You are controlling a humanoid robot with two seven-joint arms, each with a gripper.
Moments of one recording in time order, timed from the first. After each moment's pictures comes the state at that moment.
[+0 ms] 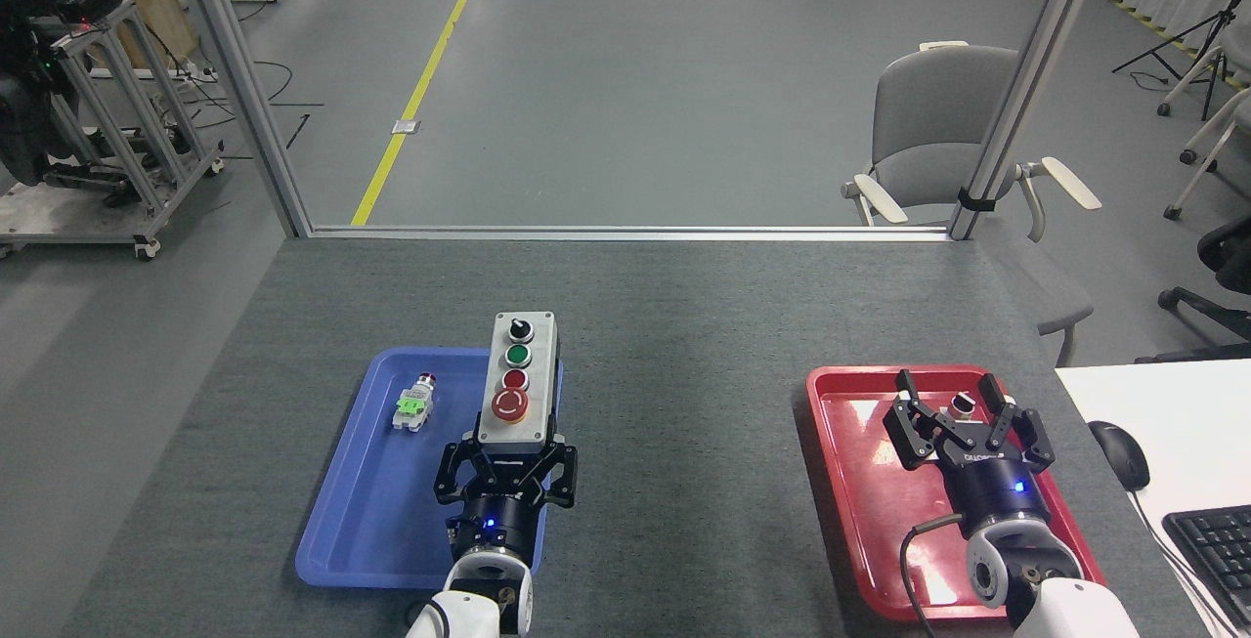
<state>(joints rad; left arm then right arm) -0.36 -0.13 -0.24 -0.89 -1.46 0.25 0.38 -0.26 -0.24 0.04 -1.19 1.14 -0.11 -0.17</state>
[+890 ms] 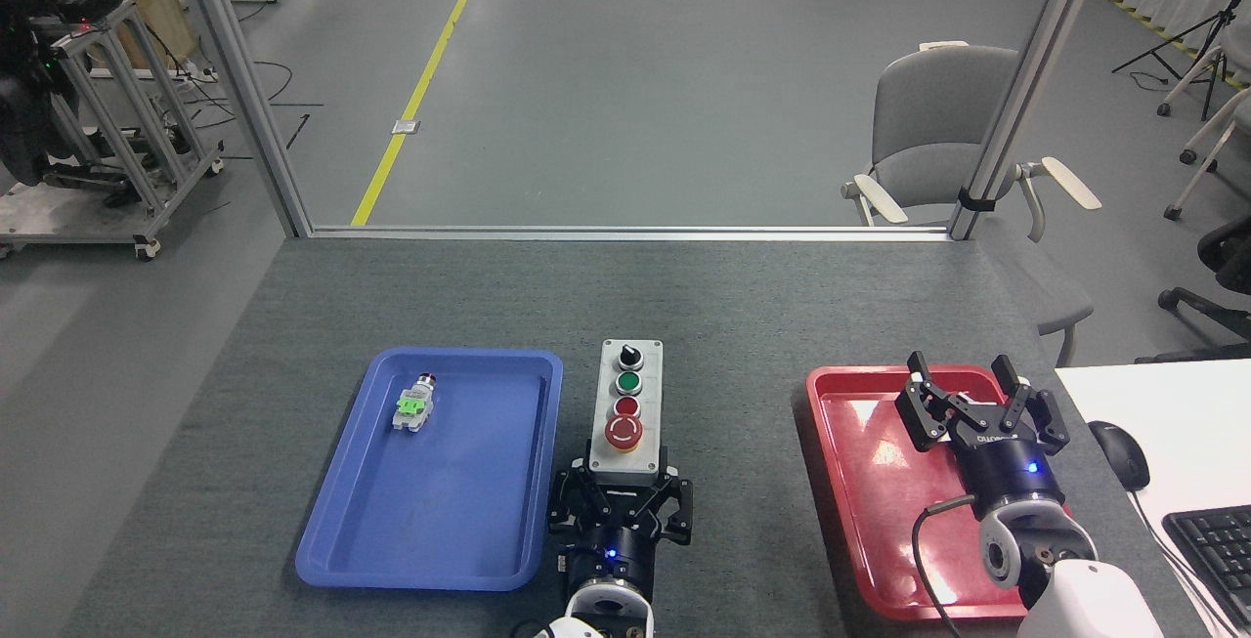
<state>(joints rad) -0.41 -0.14 -0.83 -0.96 -1.08 0.67 0.30 -0.29 -0.26 0.04 -1.19 1.14 -0.10 -0.16</state>
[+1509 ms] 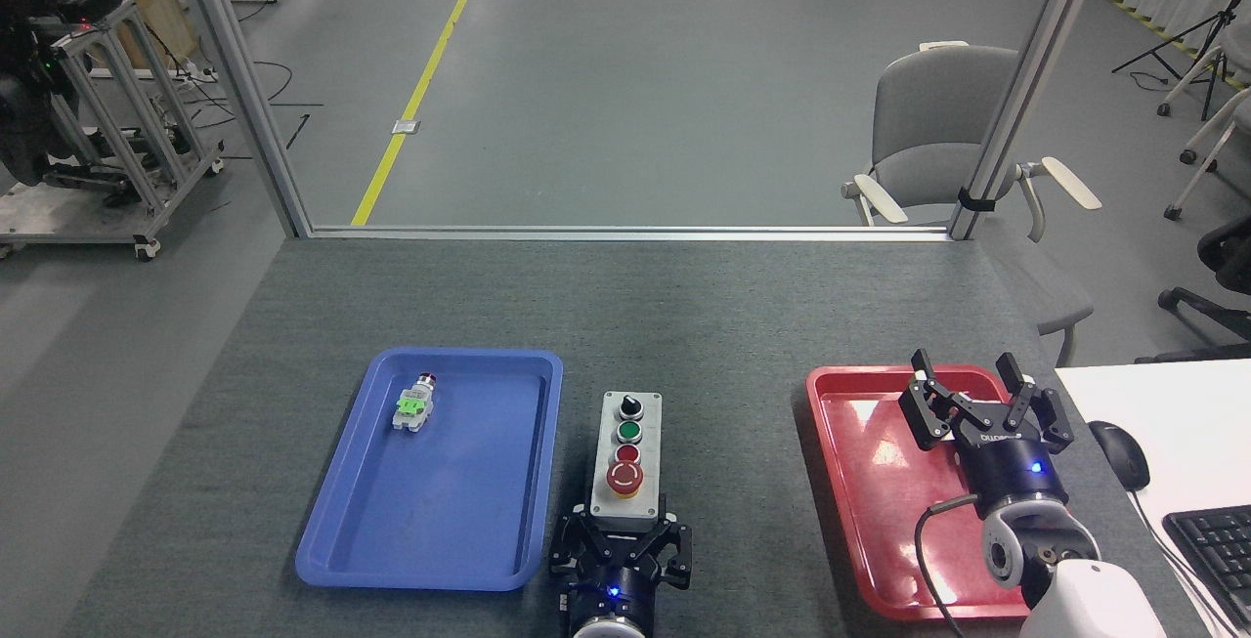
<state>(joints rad) -0.41 -0.14 -0.93 -0.87 -0.93 0.70 0.33 -0.29 -0.27 0.04 -1.19 1.14 -0.10 -0.17</state>
